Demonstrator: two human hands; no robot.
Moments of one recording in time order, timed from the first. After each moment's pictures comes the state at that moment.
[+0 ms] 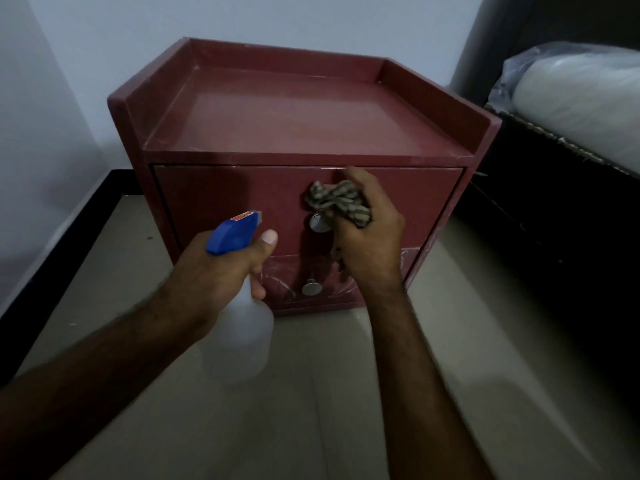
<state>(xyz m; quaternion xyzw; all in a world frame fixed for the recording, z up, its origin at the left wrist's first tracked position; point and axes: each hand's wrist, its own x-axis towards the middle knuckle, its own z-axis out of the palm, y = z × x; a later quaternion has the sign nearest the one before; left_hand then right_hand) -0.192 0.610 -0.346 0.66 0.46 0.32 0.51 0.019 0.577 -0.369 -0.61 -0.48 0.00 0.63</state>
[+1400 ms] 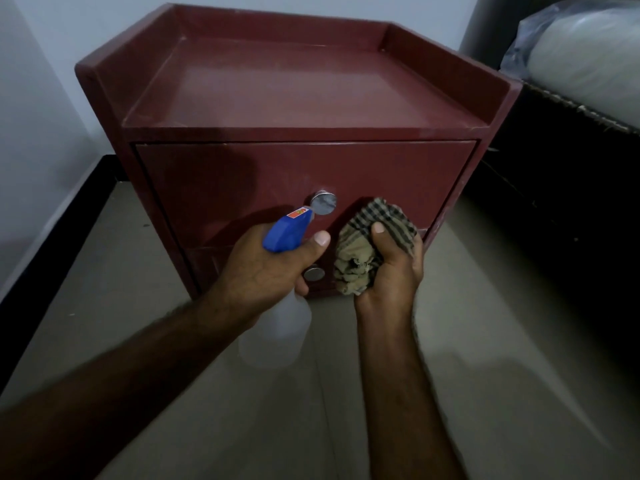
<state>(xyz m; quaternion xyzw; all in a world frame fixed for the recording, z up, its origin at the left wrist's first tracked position) -0.145 0.606 -0.379 0.69 0.40 0.31 0.52 0.007 0.559 -0.429 -0.34 -0.02 0.26 0.90</state>
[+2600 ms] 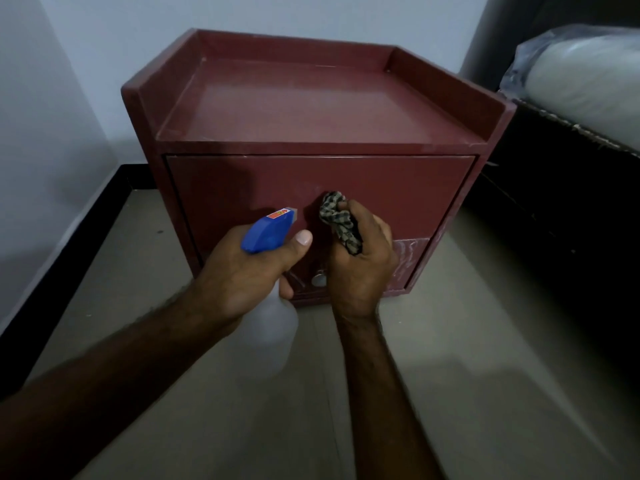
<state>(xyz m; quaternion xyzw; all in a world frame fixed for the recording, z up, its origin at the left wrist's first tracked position) -0.184 0.597 -0.347 0.69 0.38 0.31 0.53 -0.027 0.576 -0.425 -0.61 -0.36 -0.13 0.69</state>
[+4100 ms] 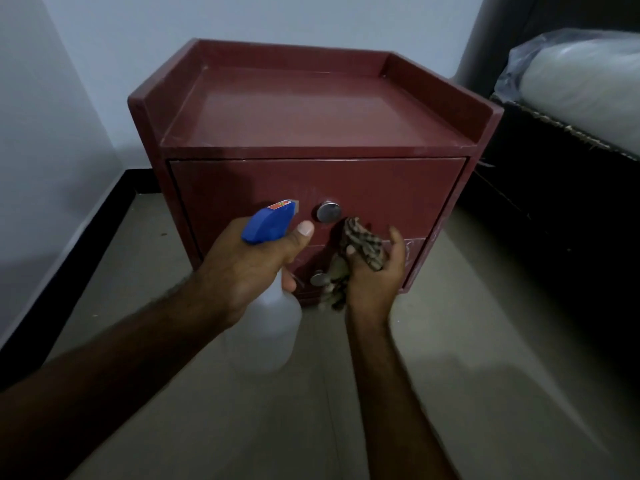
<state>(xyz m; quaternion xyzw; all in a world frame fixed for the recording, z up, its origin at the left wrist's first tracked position) -0.183 0.584 -0.325 0.69 0.39 0.30 0.53 -0.012 0.556 -0.445 -0.59 -0.19 0.14 0.78</state>
